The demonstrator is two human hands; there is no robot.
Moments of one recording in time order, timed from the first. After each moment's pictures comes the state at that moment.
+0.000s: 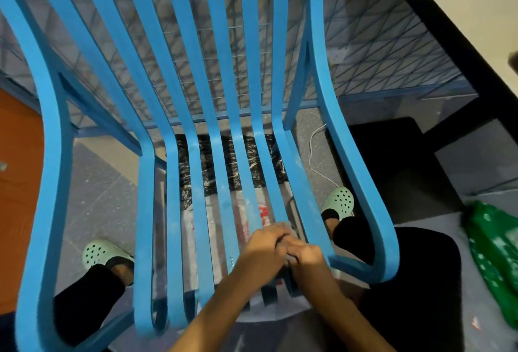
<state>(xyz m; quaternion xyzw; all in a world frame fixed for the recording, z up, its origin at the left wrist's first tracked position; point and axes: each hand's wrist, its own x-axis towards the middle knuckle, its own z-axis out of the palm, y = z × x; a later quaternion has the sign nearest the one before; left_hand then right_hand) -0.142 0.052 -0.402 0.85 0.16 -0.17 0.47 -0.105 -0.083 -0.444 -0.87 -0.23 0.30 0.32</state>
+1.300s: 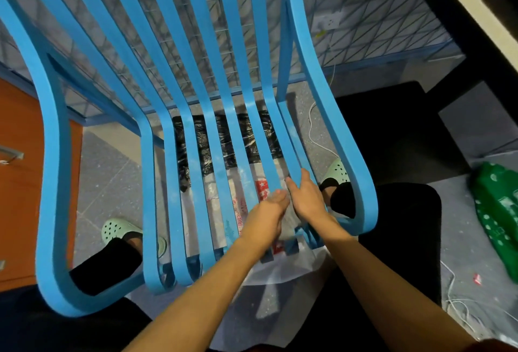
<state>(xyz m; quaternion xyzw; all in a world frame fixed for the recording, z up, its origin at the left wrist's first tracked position) -0.154 0.021 -0.451 0.94 0.07 -0.07 0.33 -0.055 -0.076 -0.470 -0.89 -0.04 0.28 0.36</state>
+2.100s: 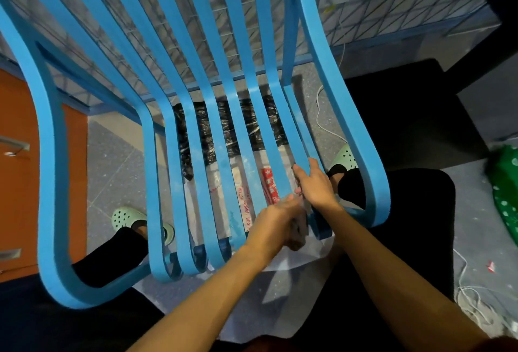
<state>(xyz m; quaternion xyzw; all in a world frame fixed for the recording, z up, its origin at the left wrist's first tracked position) -0.178 0.006 -0.447 0.90 0.08 -0.09 0.42 -0.048 -0.081 -0.472 -0.85 0.01 0.33 0.41</state>
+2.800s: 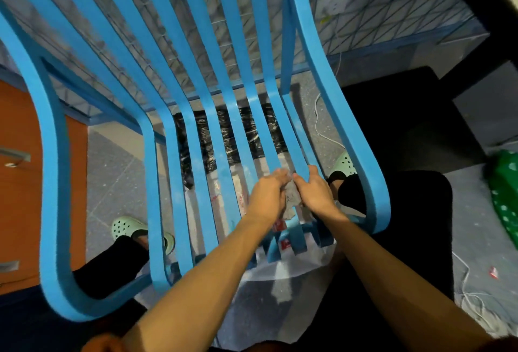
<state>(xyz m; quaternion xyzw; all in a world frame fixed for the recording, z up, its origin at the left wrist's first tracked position) -0.110 0.036 -0.442 0.90 0.17 -0.07 0.40 -0.044 -0.078 -0.475 -0.88 0.01 0.32 0.36</state>
